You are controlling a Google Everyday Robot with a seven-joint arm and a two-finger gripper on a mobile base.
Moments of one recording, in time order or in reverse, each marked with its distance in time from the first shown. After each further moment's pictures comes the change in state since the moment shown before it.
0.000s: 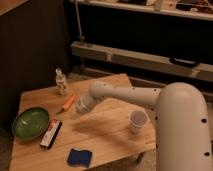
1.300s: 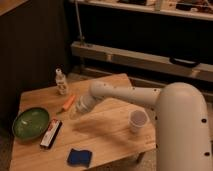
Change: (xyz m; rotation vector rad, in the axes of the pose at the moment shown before) arm 0.000 0.000 0.000 0.000 0.000 0.000
